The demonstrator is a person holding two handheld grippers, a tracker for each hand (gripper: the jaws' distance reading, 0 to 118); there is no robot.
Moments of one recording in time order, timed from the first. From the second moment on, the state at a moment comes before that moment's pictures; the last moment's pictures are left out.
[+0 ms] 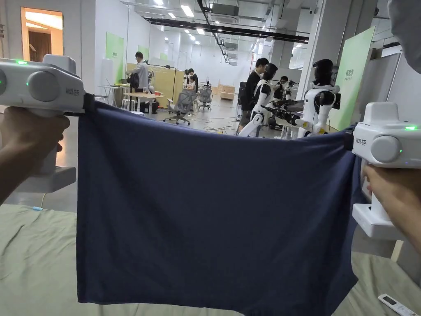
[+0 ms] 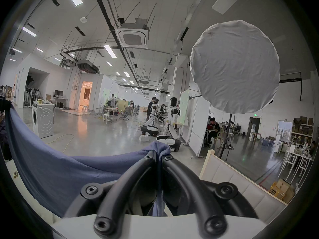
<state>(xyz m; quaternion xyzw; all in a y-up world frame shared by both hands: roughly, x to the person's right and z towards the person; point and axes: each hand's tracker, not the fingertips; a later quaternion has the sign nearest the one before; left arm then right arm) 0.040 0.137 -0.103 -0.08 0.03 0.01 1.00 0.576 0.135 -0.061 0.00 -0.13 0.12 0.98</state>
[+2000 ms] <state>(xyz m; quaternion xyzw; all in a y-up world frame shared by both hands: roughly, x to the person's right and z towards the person) -0.007 -0.279 0.290 -0.40 -0.01 -0.01 0.92 0.541 -0.273 0.367 -0.38 -0.06 0.13 0.92</state>
